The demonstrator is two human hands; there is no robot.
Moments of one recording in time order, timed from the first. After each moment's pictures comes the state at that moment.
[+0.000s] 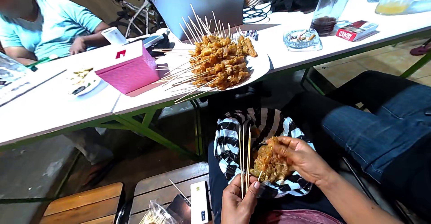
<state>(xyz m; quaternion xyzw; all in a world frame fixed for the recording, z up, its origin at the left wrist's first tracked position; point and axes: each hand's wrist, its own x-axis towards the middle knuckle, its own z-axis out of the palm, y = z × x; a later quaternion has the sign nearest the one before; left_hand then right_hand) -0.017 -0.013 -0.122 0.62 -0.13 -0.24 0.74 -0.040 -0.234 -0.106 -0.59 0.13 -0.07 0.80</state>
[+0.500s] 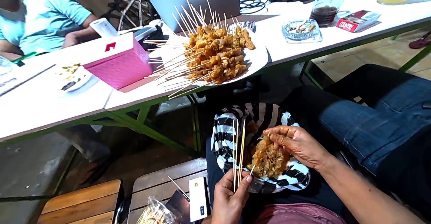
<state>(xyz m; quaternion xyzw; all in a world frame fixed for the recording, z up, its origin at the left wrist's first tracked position) -0.007 -0.003 -0.123 0.65 -0.14 -0.22 0.72 -0.027 -0.253 -0.101 -0.65 0.12 -0.05 0.75</state>
